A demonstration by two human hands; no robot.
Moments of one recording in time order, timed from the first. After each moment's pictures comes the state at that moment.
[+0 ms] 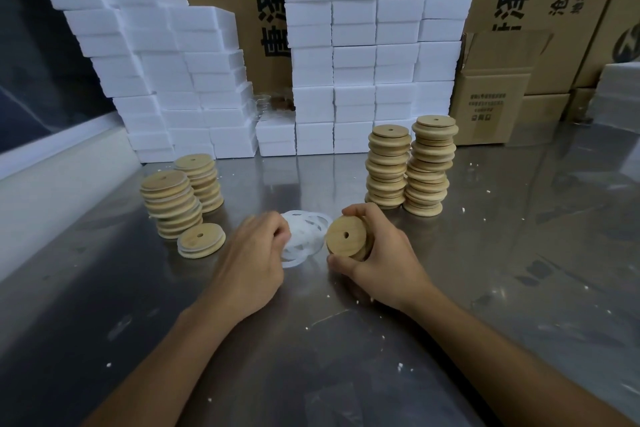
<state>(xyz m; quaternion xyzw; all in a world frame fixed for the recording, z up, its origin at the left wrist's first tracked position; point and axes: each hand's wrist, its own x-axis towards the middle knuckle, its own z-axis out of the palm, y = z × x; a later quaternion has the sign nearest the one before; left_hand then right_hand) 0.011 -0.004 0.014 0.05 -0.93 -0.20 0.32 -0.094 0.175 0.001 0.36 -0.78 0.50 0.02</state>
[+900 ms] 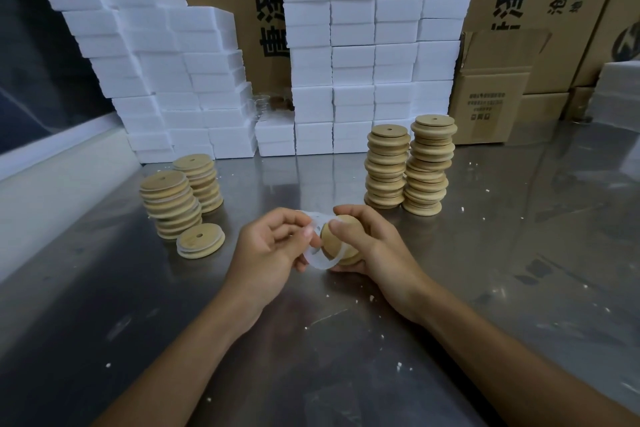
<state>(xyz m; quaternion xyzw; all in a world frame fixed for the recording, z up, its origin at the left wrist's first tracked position) 0.008 0.026 0.023 0.06 -0.72 -0.63 0.28 -0.082 0.169 0.015 0.25 -0.63 0.70 -0.22</state>
